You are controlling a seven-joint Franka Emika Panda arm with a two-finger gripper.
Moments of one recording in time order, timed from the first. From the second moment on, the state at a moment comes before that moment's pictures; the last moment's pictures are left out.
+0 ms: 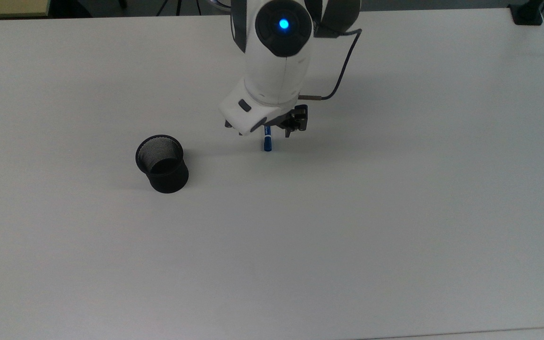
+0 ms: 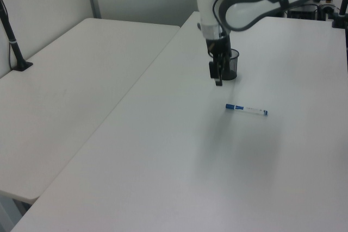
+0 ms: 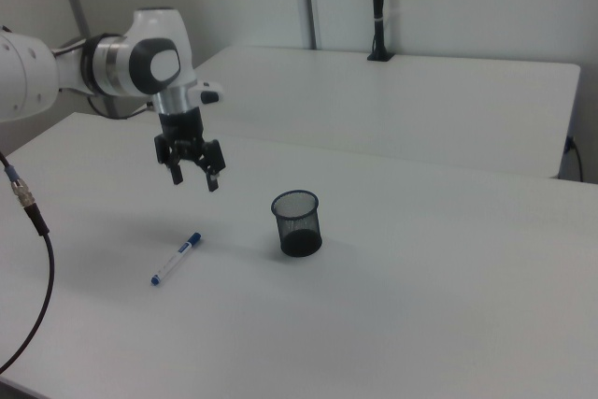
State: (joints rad) arm 0.28 0.43 -0.13 -1.50 0.00 1.81 0.15
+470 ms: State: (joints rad) arm 0.20 0.27 -0.14 -1.50 0.00 1.69 0.12
